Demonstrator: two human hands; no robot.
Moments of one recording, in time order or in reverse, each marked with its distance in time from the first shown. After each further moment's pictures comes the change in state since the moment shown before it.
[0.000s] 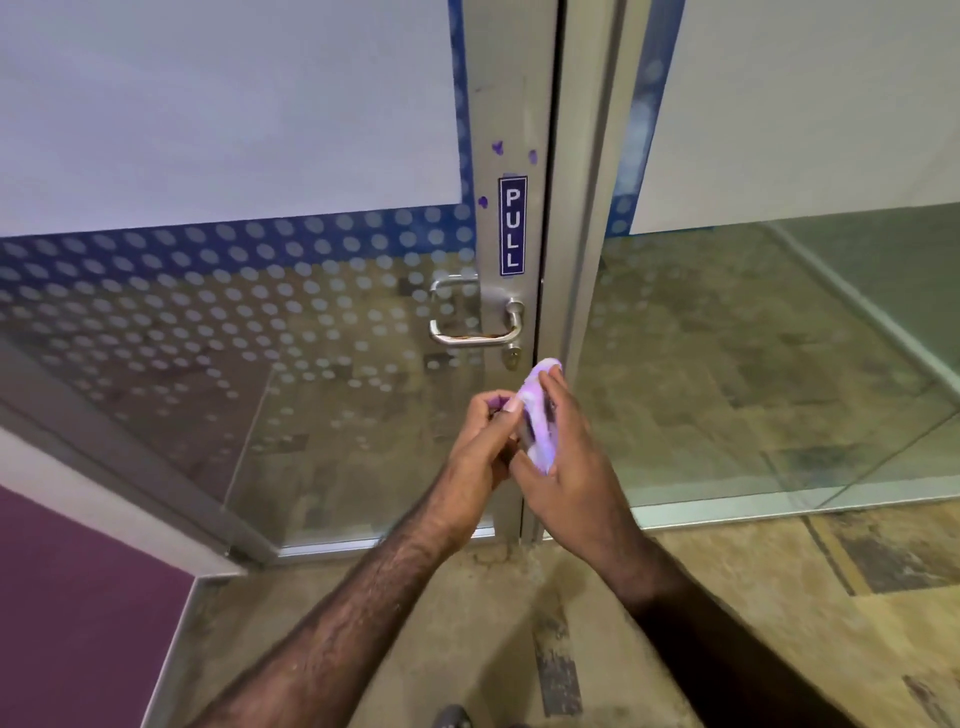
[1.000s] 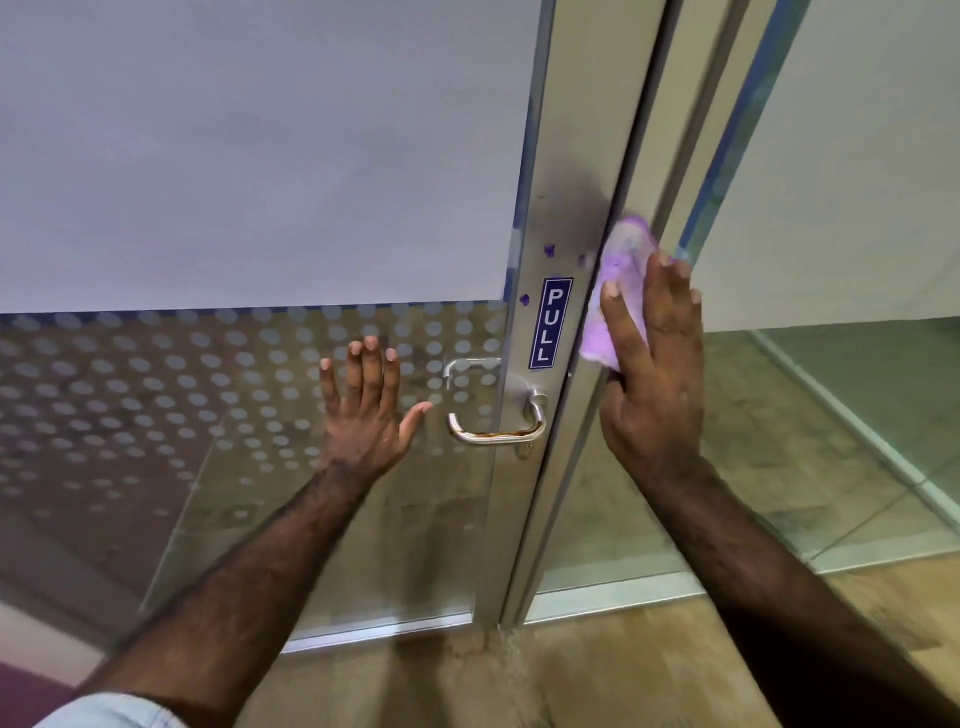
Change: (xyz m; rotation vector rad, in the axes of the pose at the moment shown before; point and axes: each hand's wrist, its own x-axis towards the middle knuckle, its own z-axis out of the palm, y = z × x) left_hand 0.217 0.009 -0.230 1.753 0.752 1.005; right_hand 0.179 -0.037 -0.047 -0.682 0.592 -0.677
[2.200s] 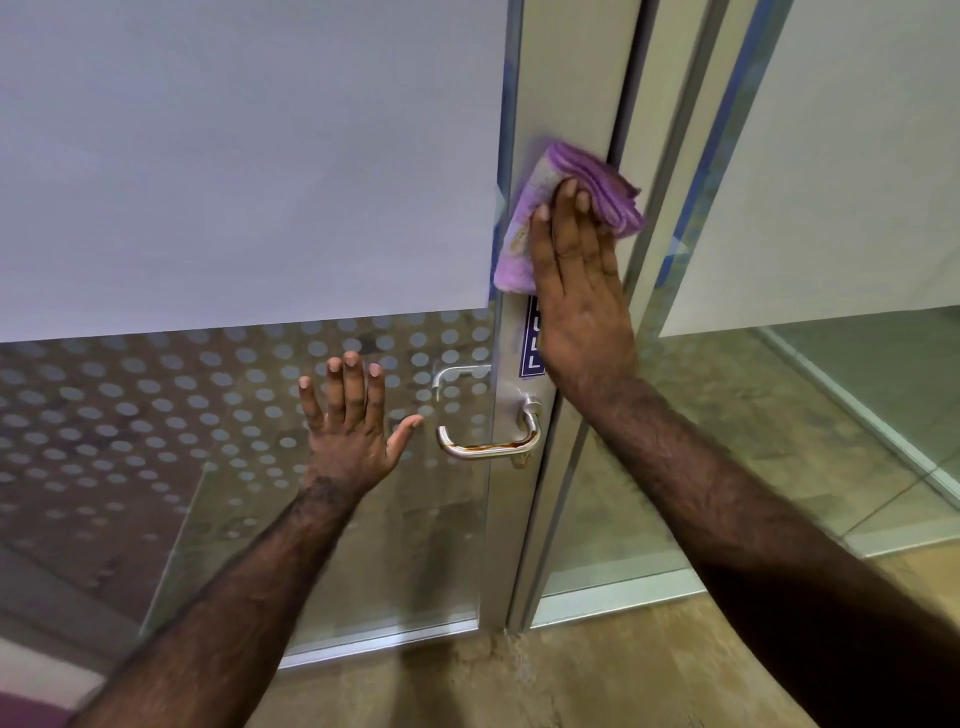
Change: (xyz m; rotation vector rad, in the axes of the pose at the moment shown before) left_hand 0.002 -0.004 0.011 0.044 0.048 0.031; right_hand 0.066 0.010 0.074 -0.266 -0.023 -0.077
